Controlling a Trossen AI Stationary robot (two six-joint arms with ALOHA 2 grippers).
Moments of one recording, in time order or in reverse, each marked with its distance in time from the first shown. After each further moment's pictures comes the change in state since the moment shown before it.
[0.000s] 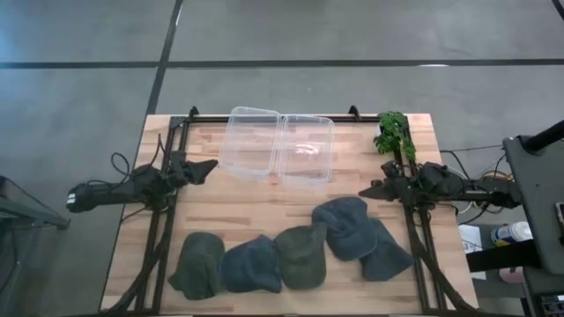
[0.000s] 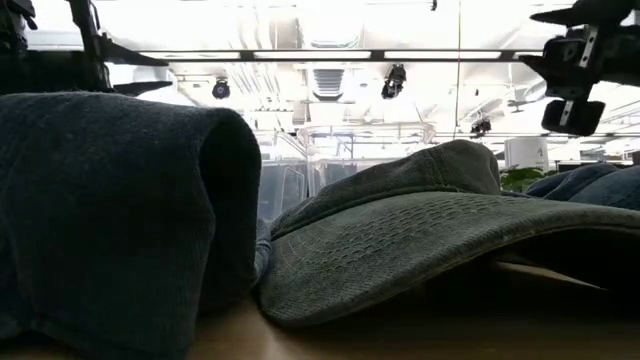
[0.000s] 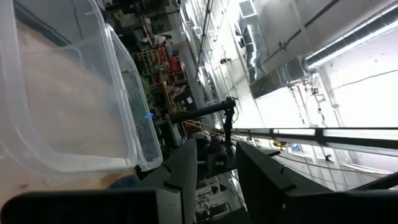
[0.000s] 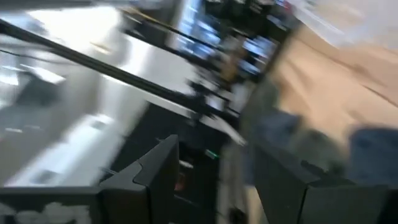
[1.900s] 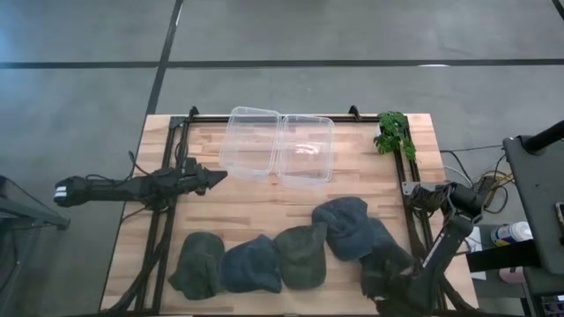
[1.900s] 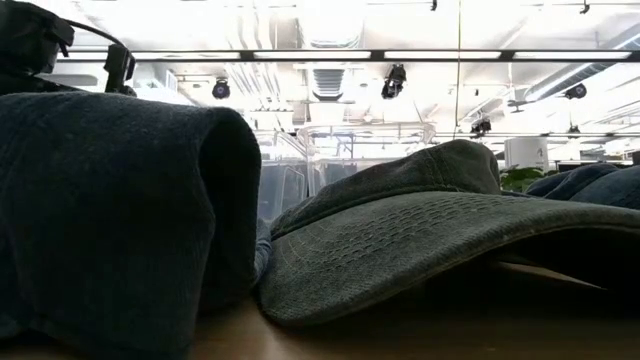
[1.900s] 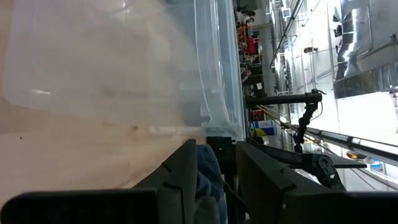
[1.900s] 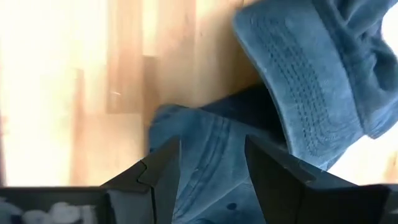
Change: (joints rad) left arm -0.002 0.259 0.000 -0.157 0.018 -0.237; right arm 1.062 1.764 1.338 -1.340 0.548 -0.211
